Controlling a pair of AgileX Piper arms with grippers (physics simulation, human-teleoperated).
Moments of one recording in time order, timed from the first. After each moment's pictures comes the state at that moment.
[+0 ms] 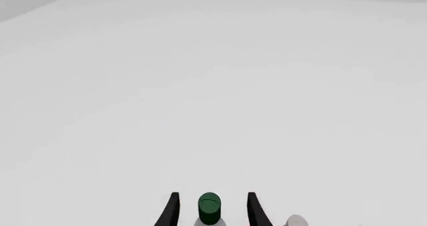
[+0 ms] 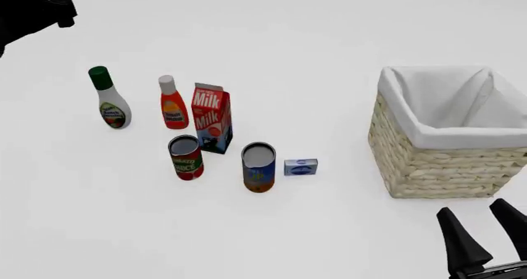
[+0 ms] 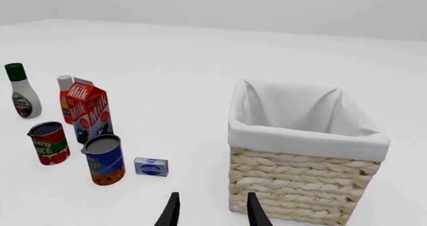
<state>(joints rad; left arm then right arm) 0.18 1.60 -1.43 0.08 0.00 0.16 0.00 0.00 0.03 -0.04</state>
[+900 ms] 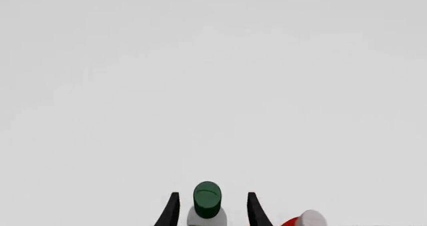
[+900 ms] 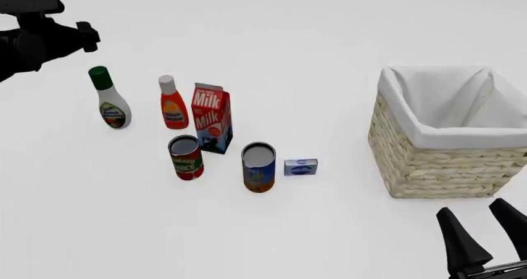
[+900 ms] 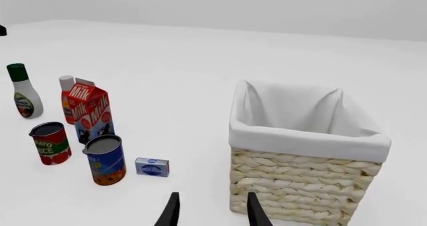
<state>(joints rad) 0.18 1.81 -1.51 0.09 -0.03 0.16 0.00 0.00 0.03 -0.04</state>
